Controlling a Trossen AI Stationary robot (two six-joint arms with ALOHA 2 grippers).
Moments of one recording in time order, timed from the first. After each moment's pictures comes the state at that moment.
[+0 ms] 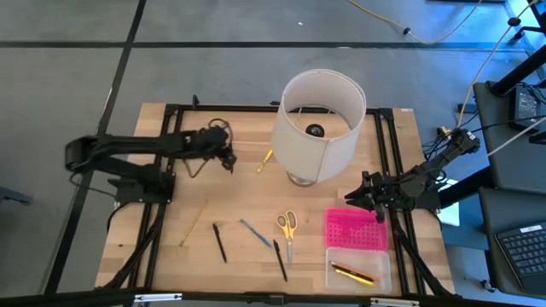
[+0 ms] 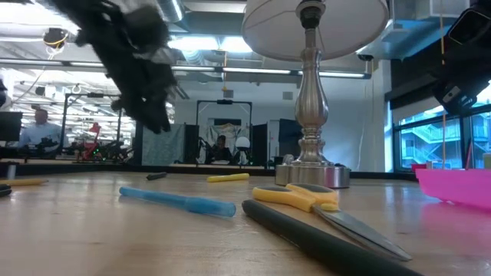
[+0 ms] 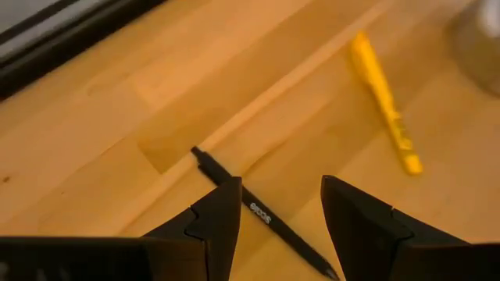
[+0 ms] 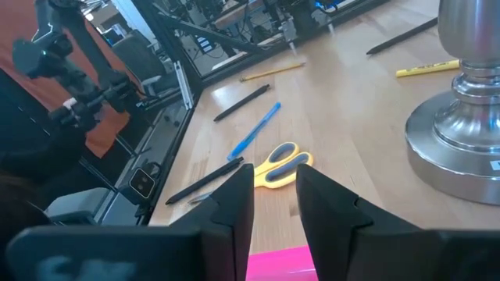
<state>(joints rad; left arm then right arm) 0.33 1.19 0.65 -0.38 -0.29 -0.46 0.64 0.23 0.11 -0.10 0.48 0.59</state>
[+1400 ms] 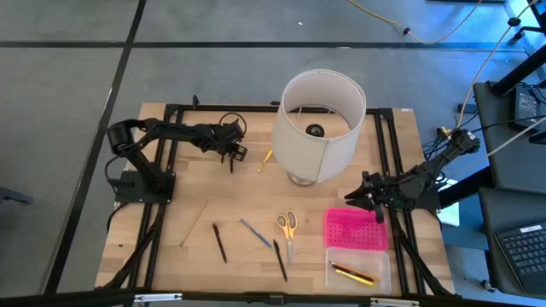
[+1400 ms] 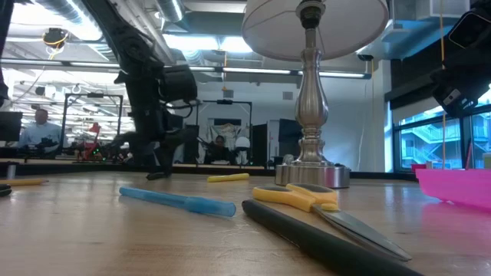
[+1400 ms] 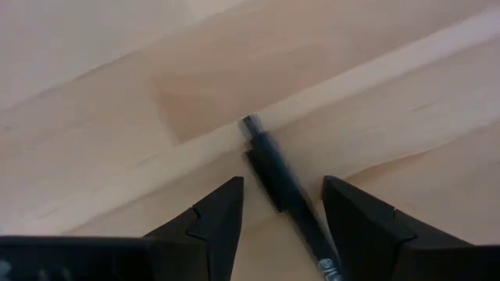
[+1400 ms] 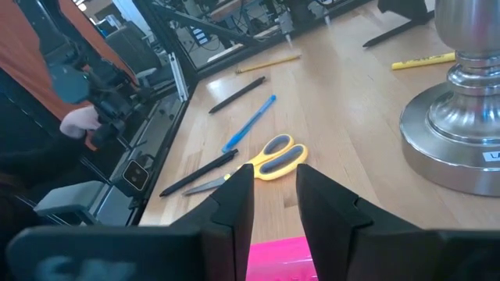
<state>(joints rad) 0.49 1.64 0.76 -0.36 -0.23 -0.65 0.64 0.23 0.11 -0.13 0.48 0.60</state>
